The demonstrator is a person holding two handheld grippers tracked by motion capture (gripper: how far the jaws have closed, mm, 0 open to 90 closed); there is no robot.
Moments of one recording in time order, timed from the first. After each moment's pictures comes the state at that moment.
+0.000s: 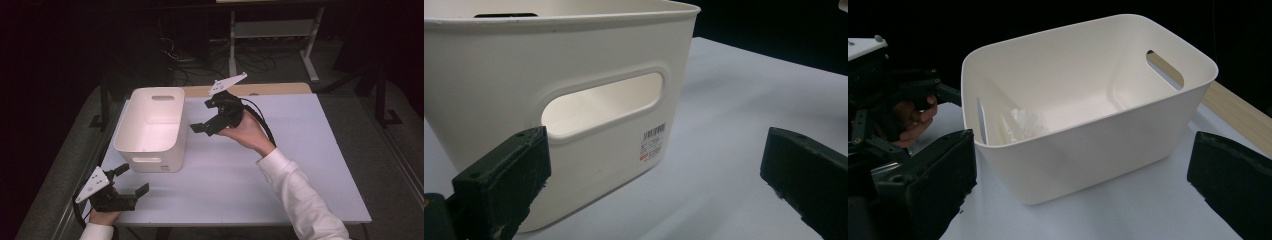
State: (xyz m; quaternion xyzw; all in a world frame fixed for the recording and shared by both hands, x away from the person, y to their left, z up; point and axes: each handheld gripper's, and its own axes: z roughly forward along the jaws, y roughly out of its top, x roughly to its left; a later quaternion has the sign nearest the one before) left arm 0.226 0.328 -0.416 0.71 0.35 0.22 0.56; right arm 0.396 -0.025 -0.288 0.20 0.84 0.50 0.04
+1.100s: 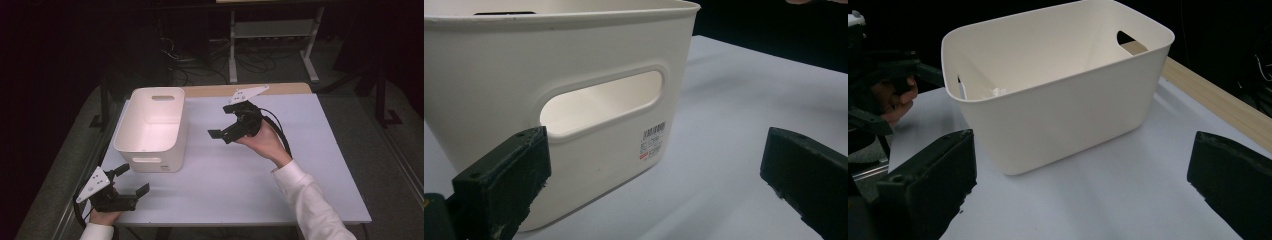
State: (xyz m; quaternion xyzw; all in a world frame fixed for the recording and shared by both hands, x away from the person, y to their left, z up) left arm 0.226 0.327 -0.416 0.72 0.35 0.22 0.56; right arm 0.381 -0.070 -0.309 0.23 0.83 0.50 0.07
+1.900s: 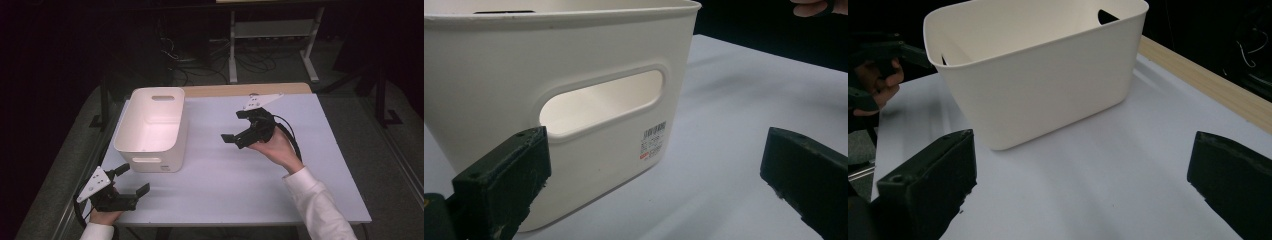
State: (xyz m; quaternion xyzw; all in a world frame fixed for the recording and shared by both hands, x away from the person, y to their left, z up) left arm 0.227 0.327 -0.416 0.72 0.35 0.22 0.55; right arm 0.374 -0.101 -0.327 0.25 0.83 0.50 0.08
